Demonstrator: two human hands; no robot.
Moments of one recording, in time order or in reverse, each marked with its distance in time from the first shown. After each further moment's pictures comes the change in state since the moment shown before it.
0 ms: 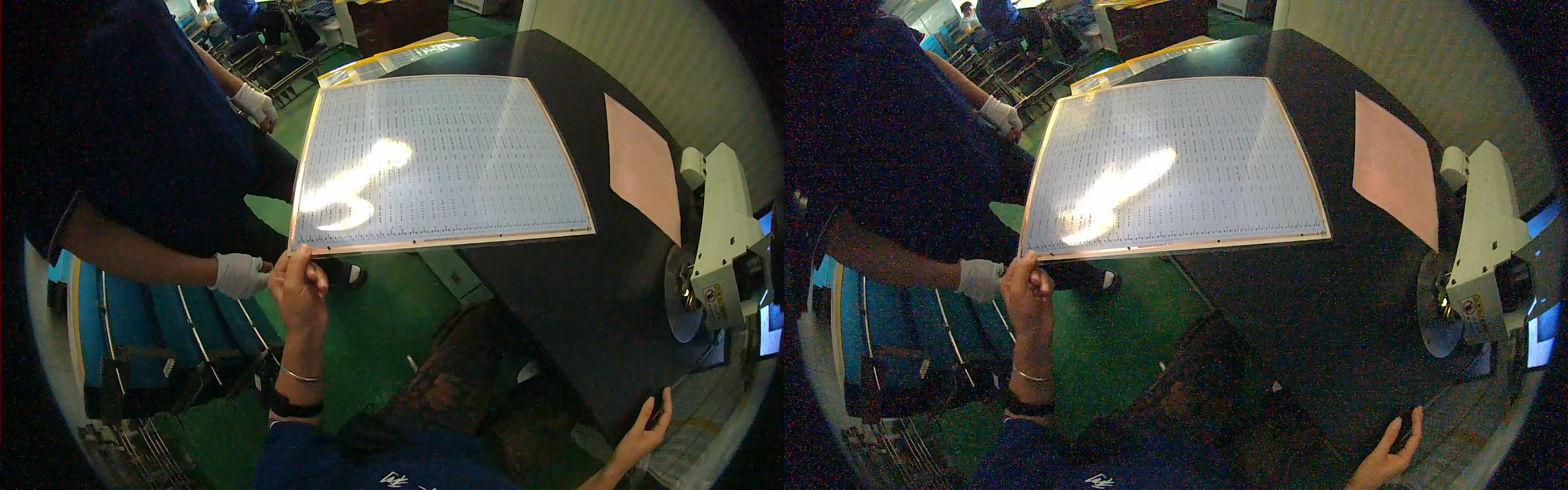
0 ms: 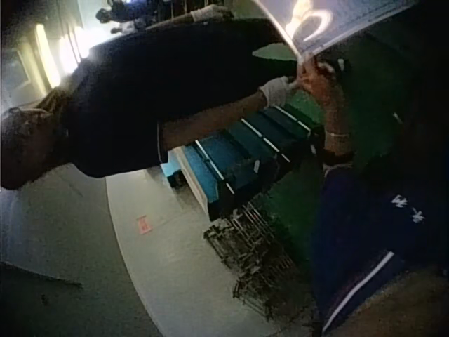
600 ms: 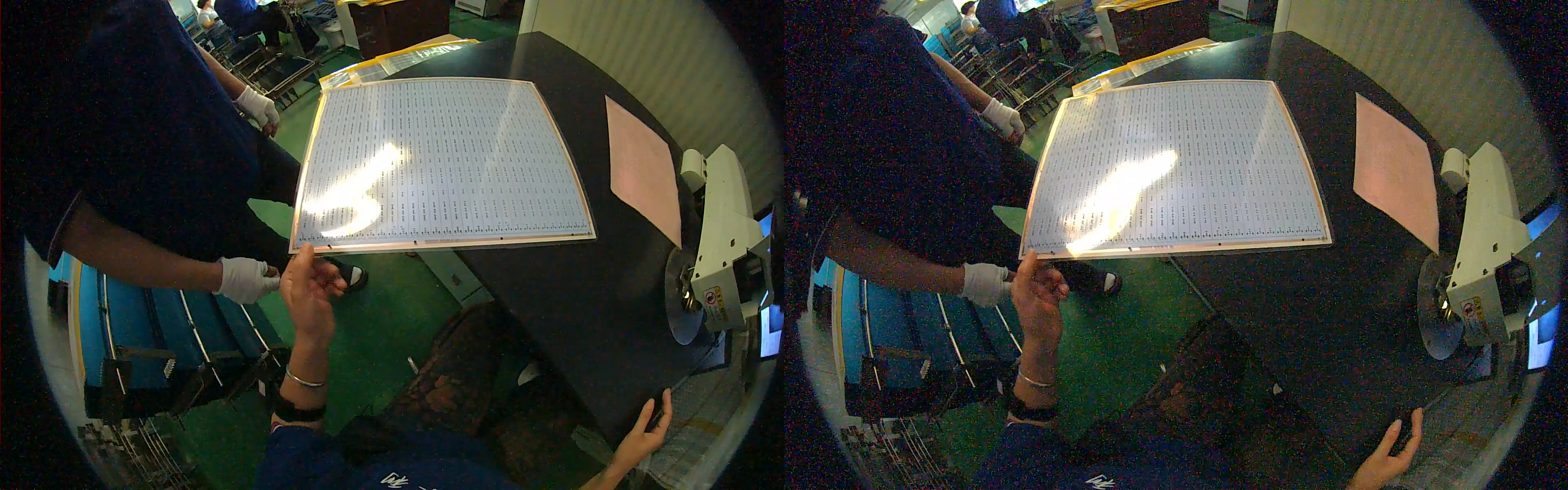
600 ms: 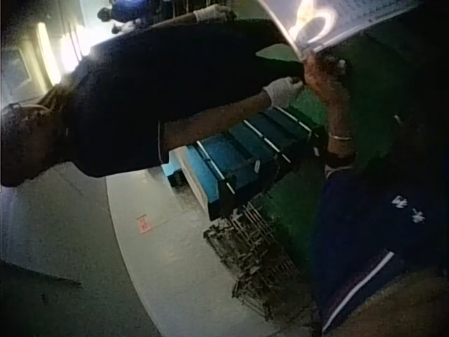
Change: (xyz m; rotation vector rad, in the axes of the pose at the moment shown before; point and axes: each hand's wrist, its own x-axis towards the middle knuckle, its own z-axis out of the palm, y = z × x) left_hand -0.007 -0.001 0.018 0.027 0.036 -0.121; right_hand -0.001 -0.005 0.003 -0.082 0.038 0.039
